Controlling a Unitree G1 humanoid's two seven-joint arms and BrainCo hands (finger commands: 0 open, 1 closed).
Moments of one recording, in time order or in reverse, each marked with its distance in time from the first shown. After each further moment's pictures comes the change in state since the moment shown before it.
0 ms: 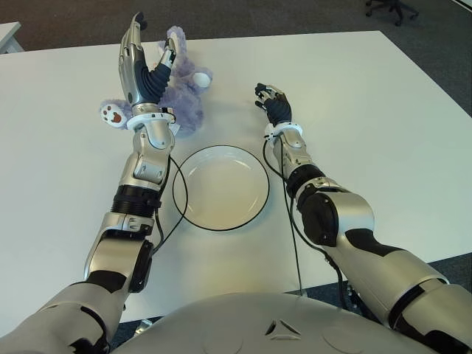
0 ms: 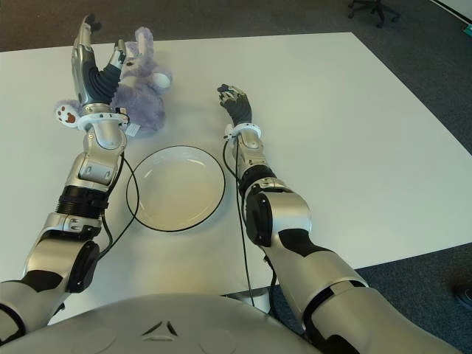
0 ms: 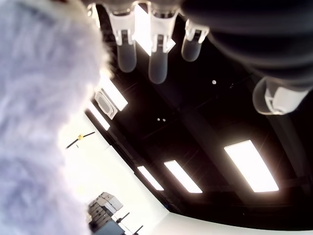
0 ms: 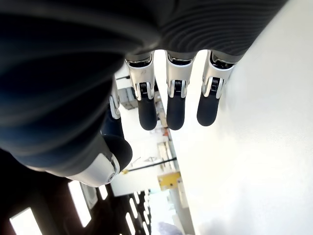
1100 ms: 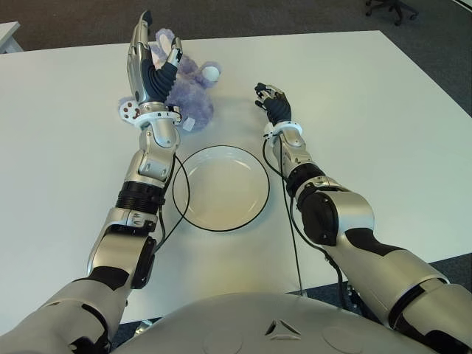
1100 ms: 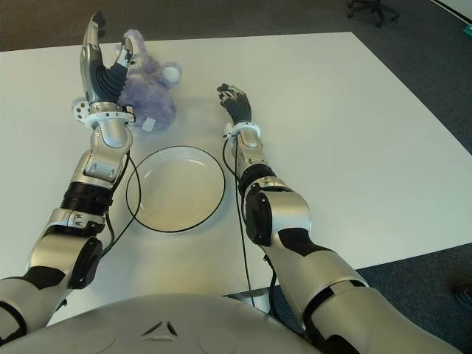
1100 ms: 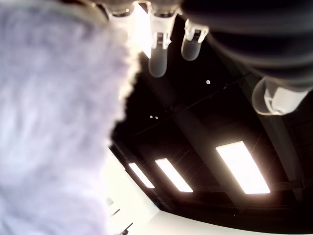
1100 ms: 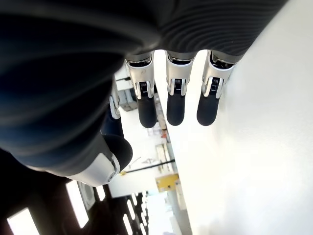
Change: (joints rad) left arm -0.025 -0.020 -0.017 0.050 -0.011 -0.036 0.020; right arm -0.007 0.000 0.001 -0.001 -0.002 0.015 -0.014
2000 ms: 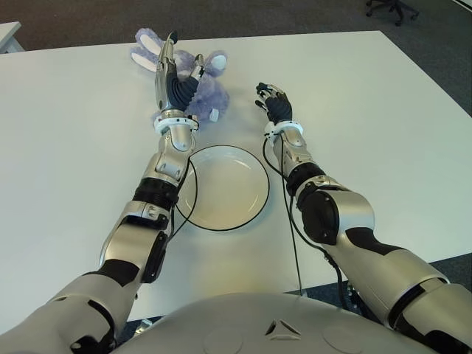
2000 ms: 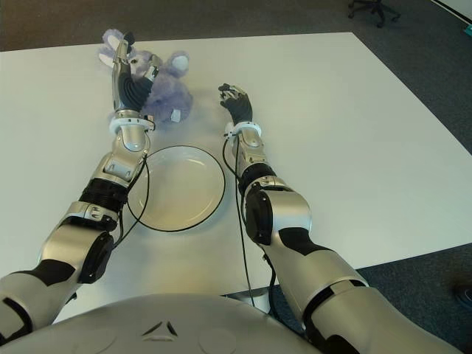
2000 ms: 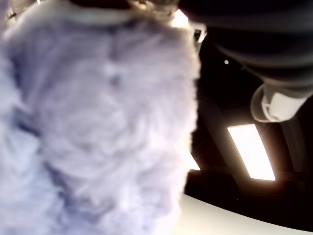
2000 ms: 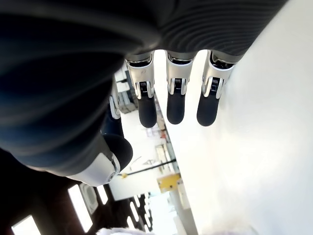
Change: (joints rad) left arm -0.063 -0.060 -0.034 0.234 -0.053 -0.111 -0.016; right arm -0.006 0.001 -0.028 -0.003 0.019 0.012 0.009
